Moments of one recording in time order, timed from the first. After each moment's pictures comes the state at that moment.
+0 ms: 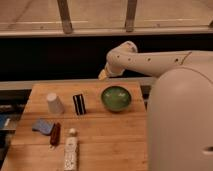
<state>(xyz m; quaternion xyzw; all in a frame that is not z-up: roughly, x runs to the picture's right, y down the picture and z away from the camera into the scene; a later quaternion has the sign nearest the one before) 0.008 -0.085 0.819 -0.14 -0.01 0.57 0.81</state>
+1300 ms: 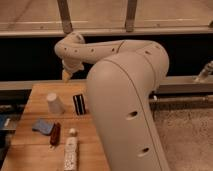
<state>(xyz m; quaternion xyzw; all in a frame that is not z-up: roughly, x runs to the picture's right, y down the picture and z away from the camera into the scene) -0.183 -0.077 0.821 -0.20 -0.01 0.38 0.90</state>
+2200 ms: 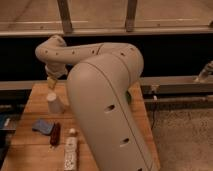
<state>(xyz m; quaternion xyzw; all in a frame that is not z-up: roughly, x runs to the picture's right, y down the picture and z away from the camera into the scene) -0.275 -0.039 0.812 -0.25 -0.03 0.26 0.93</state>
